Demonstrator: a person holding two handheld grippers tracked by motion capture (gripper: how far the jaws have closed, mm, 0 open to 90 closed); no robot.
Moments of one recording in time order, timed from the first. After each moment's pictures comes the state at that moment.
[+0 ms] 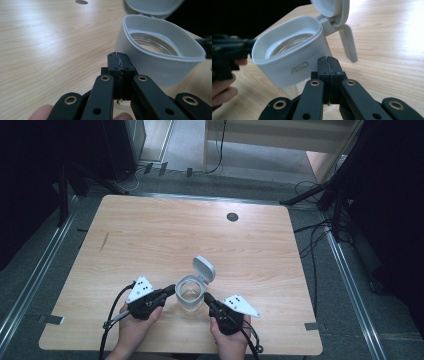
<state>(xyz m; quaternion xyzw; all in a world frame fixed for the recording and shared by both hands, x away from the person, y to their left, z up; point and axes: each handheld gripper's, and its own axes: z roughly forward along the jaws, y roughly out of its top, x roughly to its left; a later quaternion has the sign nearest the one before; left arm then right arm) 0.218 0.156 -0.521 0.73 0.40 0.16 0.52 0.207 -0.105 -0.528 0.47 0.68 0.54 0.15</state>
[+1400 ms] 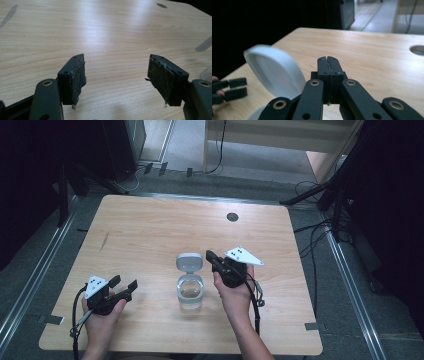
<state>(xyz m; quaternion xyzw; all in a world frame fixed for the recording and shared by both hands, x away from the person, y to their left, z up) 0.226 0.257 -0.551 0.63 0.56 0.25 0.47 0.303 -0.100 -0.454 0.42 0.70 0.56 0.17</state>
